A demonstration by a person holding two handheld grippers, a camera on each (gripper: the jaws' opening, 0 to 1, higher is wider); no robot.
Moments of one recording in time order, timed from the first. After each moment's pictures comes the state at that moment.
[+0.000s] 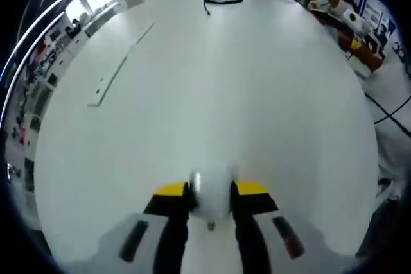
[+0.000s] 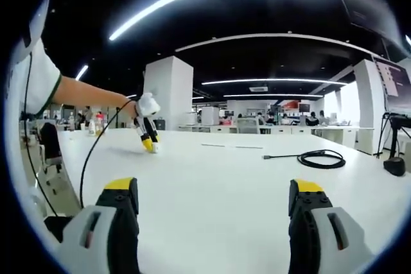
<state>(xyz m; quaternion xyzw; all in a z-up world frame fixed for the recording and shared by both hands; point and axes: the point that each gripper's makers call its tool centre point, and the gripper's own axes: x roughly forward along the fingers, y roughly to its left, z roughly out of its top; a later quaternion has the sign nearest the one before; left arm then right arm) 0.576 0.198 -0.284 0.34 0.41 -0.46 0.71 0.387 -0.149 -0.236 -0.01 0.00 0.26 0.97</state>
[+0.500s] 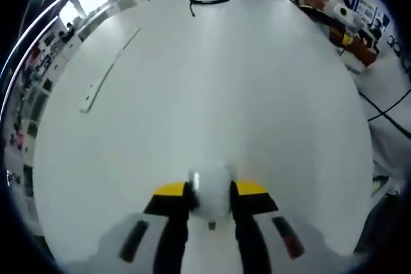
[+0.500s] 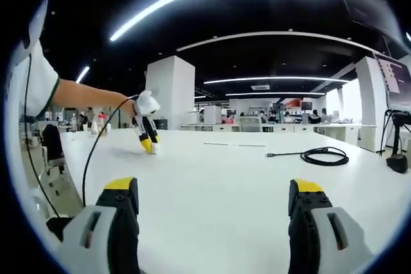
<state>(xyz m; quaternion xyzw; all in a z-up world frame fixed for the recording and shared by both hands) 0.541 0.177 -0.283 0.35 0.41 -0.48 0.69 0.384 -0.145 -0.238 -0.01 0.01 0.27 0.96</state>
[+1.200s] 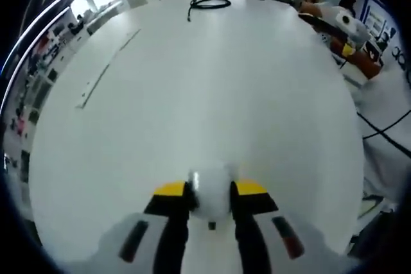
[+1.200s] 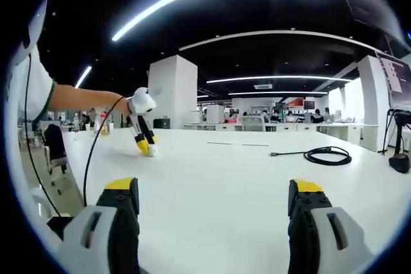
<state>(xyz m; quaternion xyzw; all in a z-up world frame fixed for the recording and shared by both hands) 0.522 0.176 -0.282 0.32 0.42 -0.46 0.71 0.383 -0.140 -0.240 0.00 0.01 0.28 0.96</state>
